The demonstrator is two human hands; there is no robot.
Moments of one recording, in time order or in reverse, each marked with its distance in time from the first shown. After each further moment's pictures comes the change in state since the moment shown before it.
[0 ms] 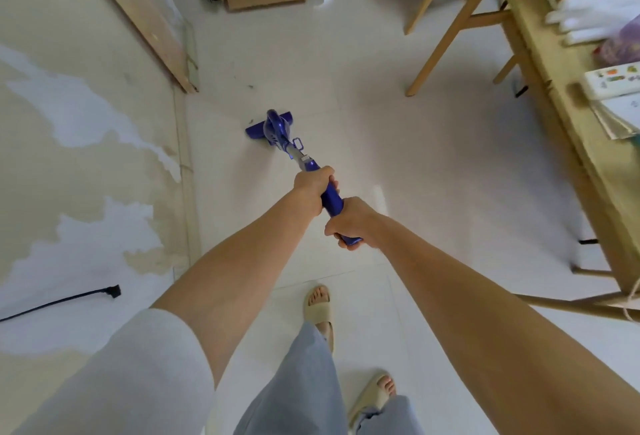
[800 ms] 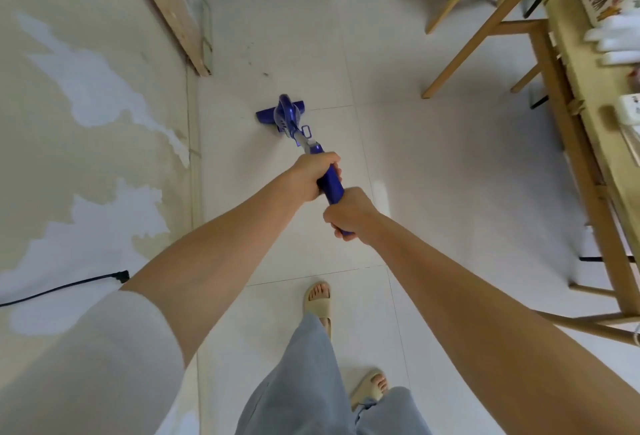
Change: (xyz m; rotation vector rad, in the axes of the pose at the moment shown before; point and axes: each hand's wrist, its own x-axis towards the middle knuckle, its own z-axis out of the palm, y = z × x) left_hand 0.016 0.039 -0.042 -0.055 -0.146 -0.056; right_hand 0.004 -0.048 0.029 0.078 0.102 0.005
